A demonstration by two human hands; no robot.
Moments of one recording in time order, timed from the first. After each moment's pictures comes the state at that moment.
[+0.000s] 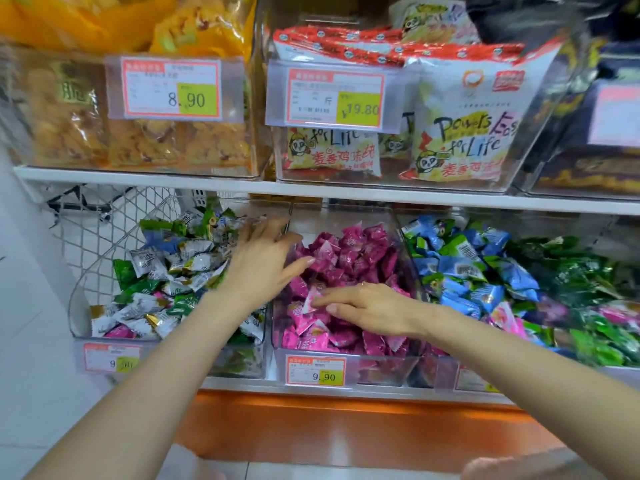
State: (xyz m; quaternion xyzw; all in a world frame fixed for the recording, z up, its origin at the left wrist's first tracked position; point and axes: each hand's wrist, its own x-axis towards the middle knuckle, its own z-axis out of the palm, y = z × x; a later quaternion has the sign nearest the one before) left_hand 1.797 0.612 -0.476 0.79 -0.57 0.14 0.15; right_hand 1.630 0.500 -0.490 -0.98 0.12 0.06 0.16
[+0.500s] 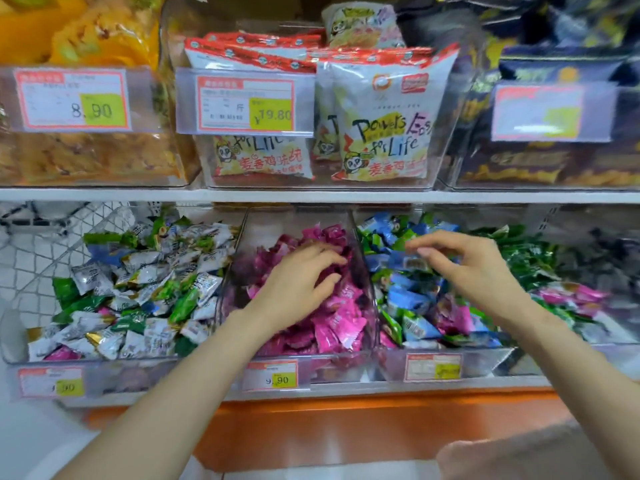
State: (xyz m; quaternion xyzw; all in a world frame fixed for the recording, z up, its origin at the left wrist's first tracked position) left_hand 1.717 0.562 -0.488 0.66 -0.70 0.04 0.28; right_hand 1.496 0.451 -0.445 -0.86 0.28 -0.34 0.27
